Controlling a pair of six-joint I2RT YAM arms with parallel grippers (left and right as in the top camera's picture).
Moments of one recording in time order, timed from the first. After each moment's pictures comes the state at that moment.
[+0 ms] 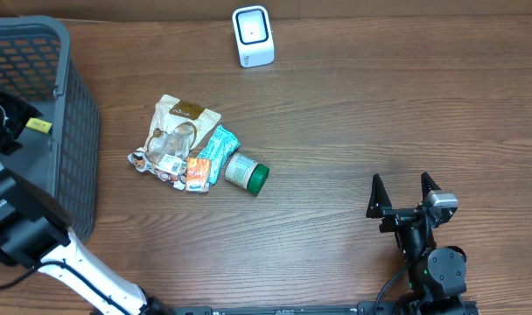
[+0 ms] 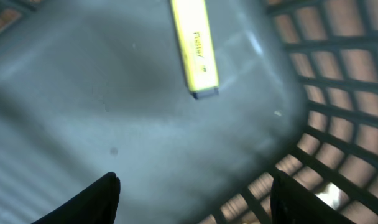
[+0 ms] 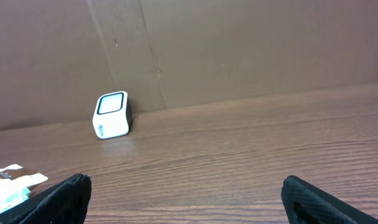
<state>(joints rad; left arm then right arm) 0.67 2.21 2.11 -1.24 0.15 -0.39 0.23 0.03 0.02 -0.02 0.15 0.19</state>
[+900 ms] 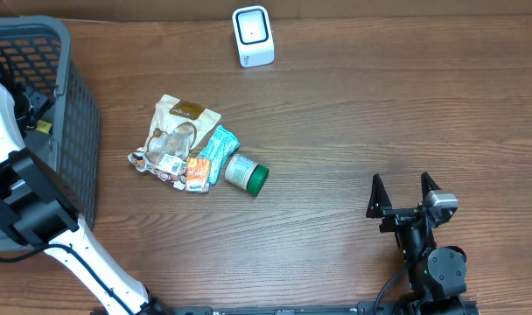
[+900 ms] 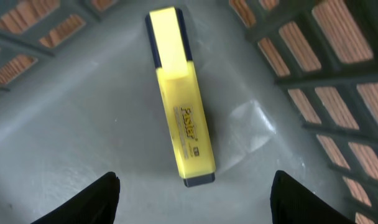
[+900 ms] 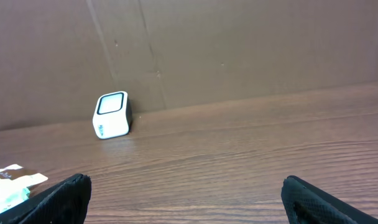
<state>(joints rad) 0.56 2.32 2.11 -1.03 -0.10 -0.46 0.23 0.03 0.02 -0.02 0.15 0.19</state>
